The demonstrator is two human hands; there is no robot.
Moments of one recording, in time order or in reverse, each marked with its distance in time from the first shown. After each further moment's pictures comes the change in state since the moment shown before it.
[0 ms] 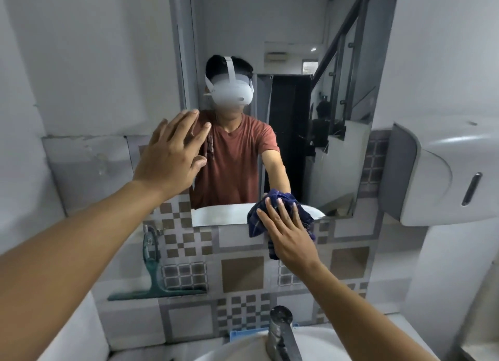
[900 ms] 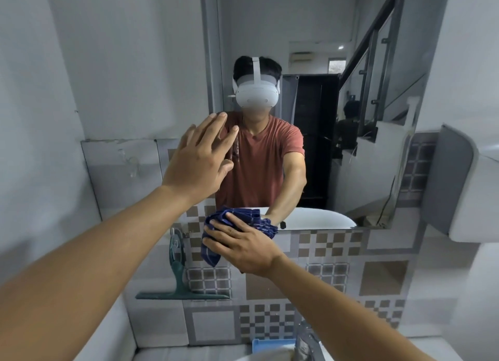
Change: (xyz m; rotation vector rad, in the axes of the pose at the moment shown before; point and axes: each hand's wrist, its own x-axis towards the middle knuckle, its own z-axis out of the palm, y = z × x) left_hand 0.000 -0.001 0.005 0.017 -0.011 -0.001; right_hand 0.093 -0.098 0.001 0.146 -0.062 -0.562
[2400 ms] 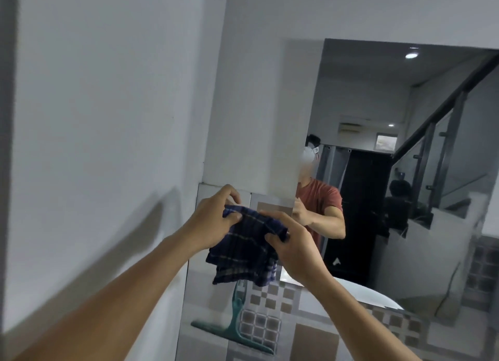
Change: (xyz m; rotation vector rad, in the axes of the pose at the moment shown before) left_hand -0.096 -0.075 -0.129 -0.823 -0.165 -0.662; right_hand 0.103 -0.024 -0.183 1.160 0.342 0.751
